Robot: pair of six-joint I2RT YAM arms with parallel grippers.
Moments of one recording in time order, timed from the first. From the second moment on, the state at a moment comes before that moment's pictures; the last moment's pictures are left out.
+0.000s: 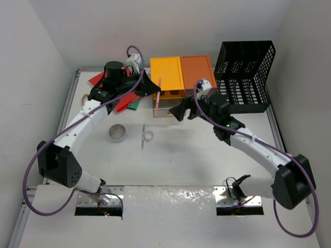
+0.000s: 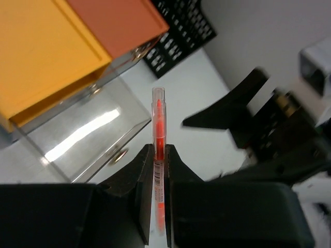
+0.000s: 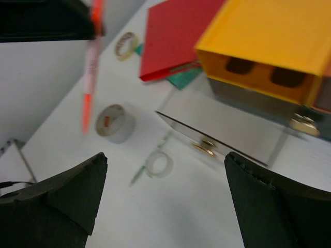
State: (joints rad) left arm -0.34 1.45 1.33 -0.24 0.60 -0.42; right arm 0.50 1.21 0.76 0.24 -0.25 0.35
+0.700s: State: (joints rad) left arm -0.34 1.52 1.27 -0.09 0.58 -0.71; right arm 0.57 1.47 0.89 0.36 -0.36 0.52
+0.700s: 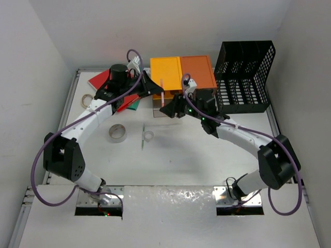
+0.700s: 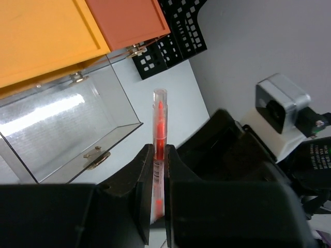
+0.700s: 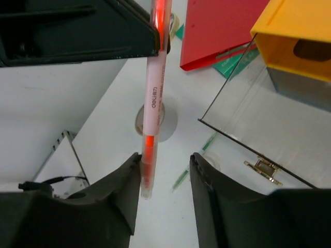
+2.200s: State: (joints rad) left arm -0.14 1.31 1.27 -0.47 0.14 -0.02; right arm 0.53 2.05 2.05 -1.25 0.02 -0.08
